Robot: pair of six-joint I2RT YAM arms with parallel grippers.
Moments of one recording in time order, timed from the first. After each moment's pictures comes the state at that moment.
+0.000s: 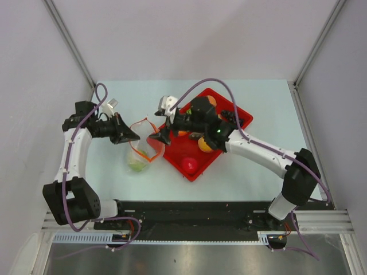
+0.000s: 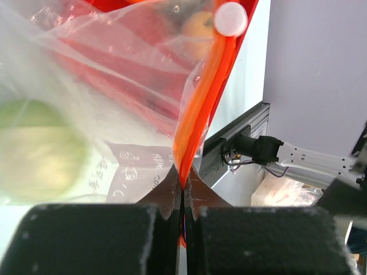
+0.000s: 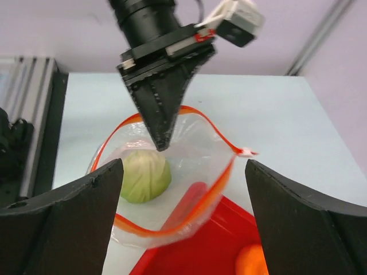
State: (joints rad) left arm 0.20 1.33 1.18 -0.99 0.93 -0.16; right arm 0.91 1.64 1.39 0.15 -0.47 -0.29
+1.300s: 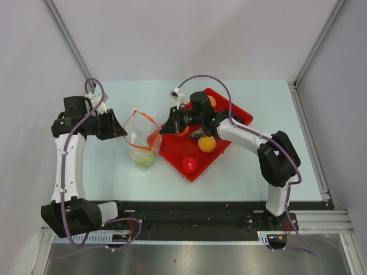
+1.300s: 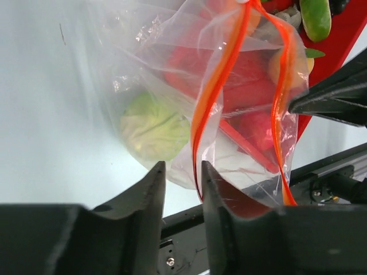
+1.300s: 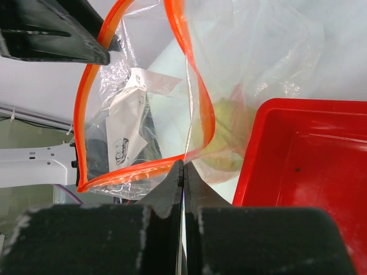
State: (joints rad) left arm 0.20 1.22 1.29 -1.04 0.55 -0.04; right arm 0.72 1.87 1.44 0.10 -0.72 0.52
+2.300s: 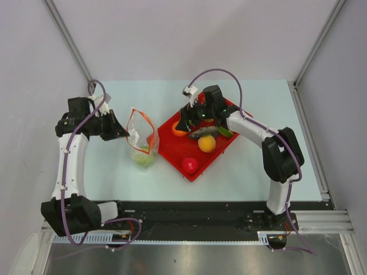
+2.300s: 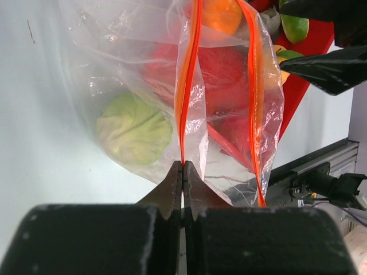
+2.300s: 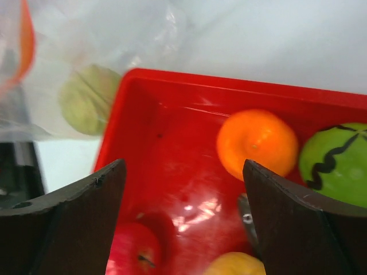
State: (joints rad) left arm 0.19 1.22 1.26 -1.00 0.61 -0.10; right arm 0.57 1.89 1.47 -0.11 -0.64 0.06
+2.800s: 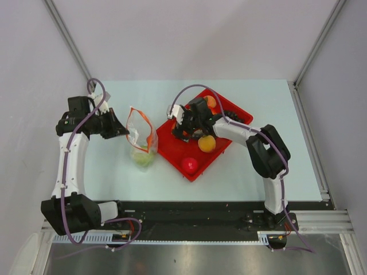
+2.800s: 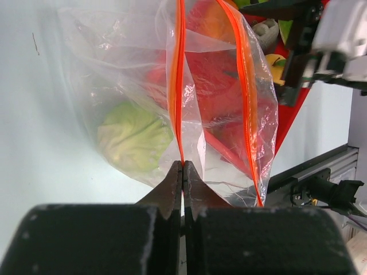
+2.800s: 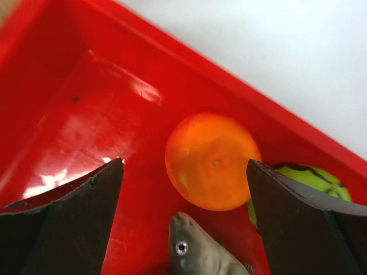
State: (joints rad) left arm 0.19 1.23 1.26 -0.96 0.61 -0.12; right arm 0.67 2.00 1.47 -0.09 -0.43 -0.56
